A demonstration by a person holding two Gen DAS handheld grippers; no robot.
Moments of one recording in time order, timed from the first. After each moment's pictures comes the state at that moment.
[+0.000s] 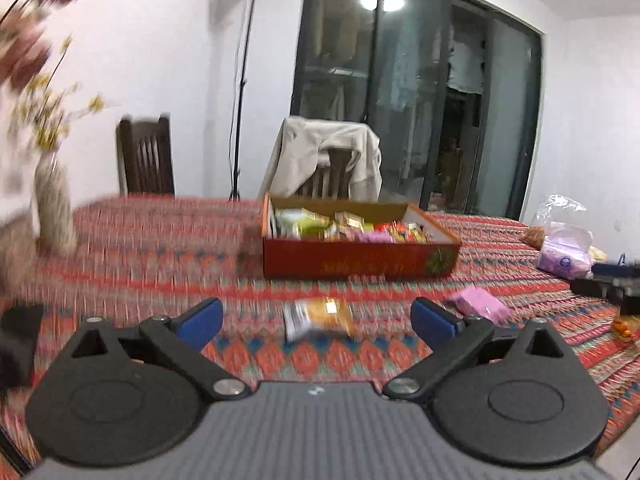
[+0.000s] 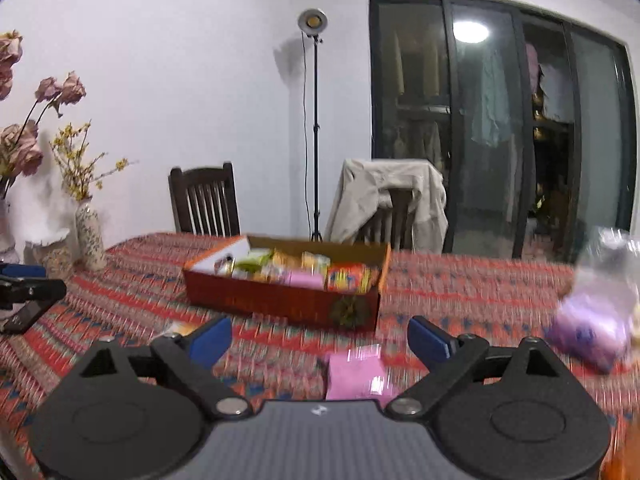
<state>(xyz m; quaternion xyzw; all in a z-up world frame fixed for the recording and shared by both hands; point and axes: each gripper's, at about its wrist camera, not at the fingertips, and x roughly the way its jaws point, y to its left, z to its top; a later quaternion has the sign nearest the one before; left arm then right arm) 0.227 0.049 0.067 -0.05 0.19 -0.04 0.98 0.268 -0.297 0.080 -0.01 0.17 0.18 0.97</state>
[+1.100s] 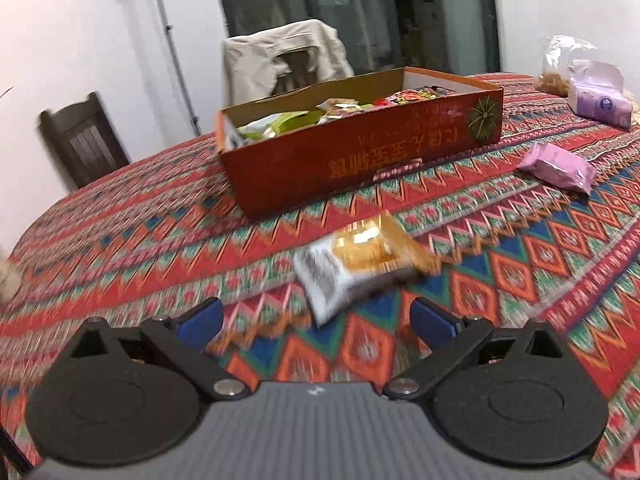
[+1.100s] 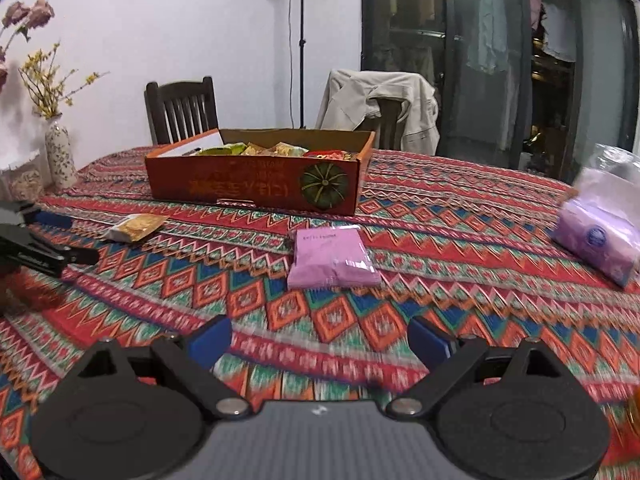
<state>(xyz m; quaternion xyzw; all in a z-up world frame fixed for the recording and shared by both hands) 0.393 0.046 -0.018 0.14 0.30 -0.09 0.94 0.313 -0.303 0.001 -0.04 0.29 0.16 0.94</state>
